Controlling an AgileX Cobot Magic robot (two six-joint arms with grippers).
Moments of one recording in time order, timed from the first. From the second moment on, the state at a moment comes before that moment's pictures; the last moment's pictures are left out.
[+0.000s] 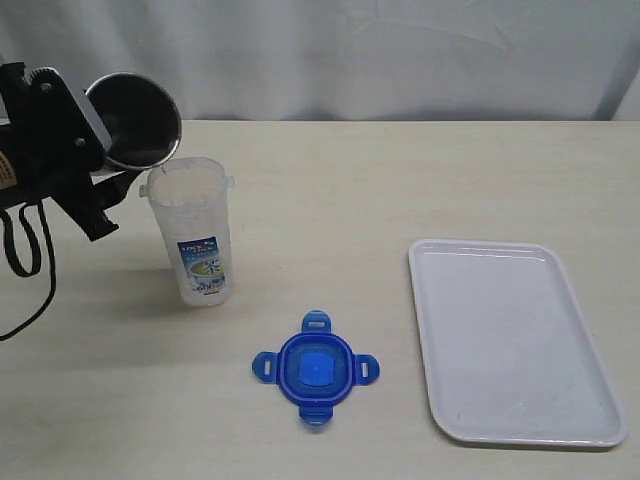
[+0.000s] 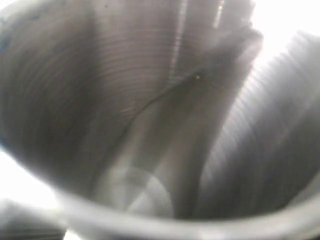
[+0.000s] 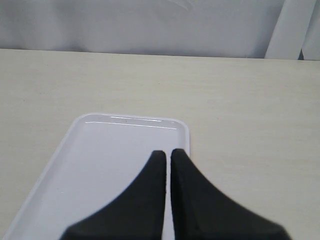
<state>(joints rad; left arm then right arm) 0.01 1.62 -0.68 0.51 -0.54 0.57 0.03 0.00 0.00 -0.09 0.35 0.05</state>
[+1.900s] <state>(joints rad) 0.23 2.27 -1.08 0.52 -0.73 -0.34 0.03 0.00 0.00 -0.09 0.35 0.05</state>
